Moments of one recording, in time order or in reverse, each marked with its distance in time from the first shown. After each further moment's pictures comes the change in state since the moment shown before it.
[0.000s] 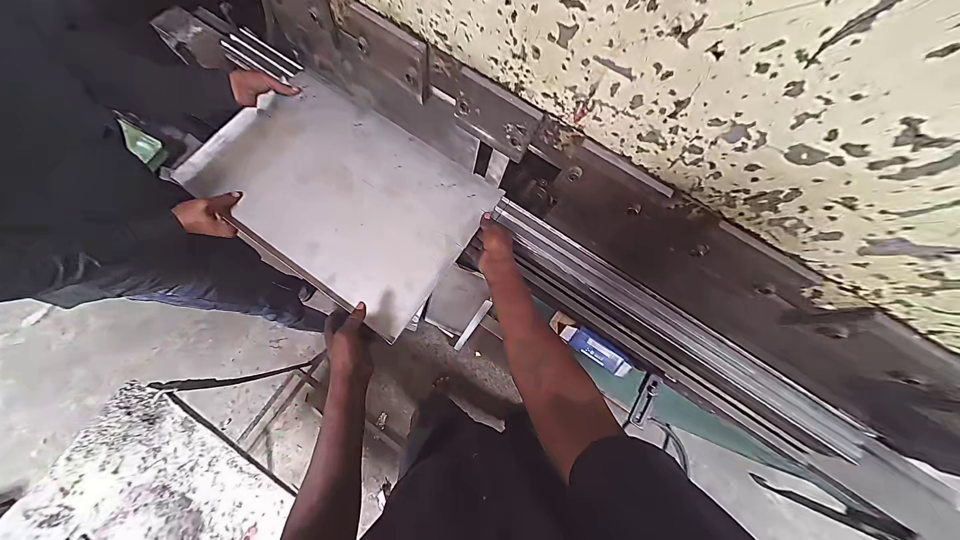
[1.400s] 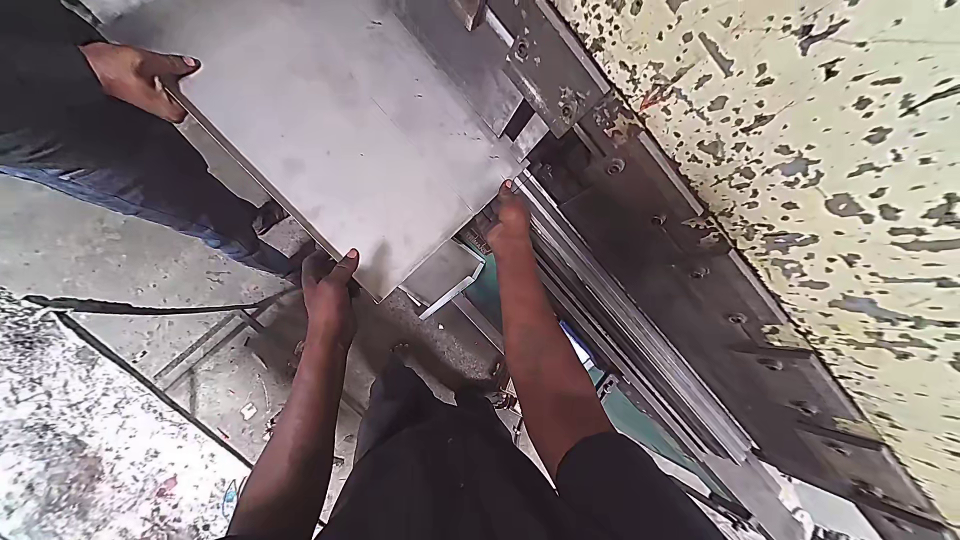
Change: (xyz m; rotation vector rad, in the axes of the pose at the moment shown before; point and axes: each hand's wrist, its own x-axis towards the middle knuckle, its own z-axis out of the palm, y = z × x) left_hand -0.014 0.005 0.000 -0.020 0.010 -0.042; right_hand -0.011 -0.016 0.004 0.007 0.006 -0.006
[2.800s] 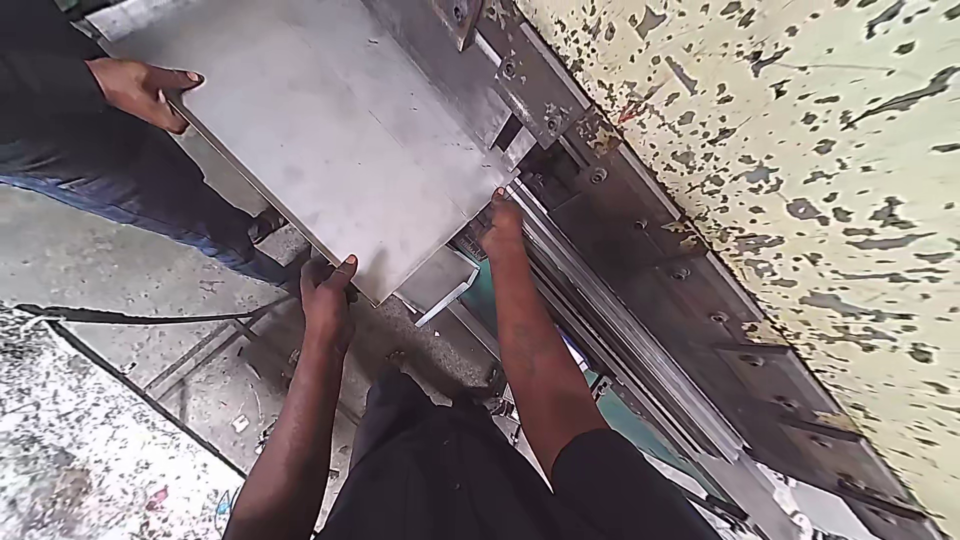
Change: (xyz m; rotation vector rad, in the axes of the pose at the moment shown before) left_hand 0.001 0.002 0.000 -0.007 -0.016 0.014; right_hand -0.001 -0.004 0.003 0.009 0.001 -0.001
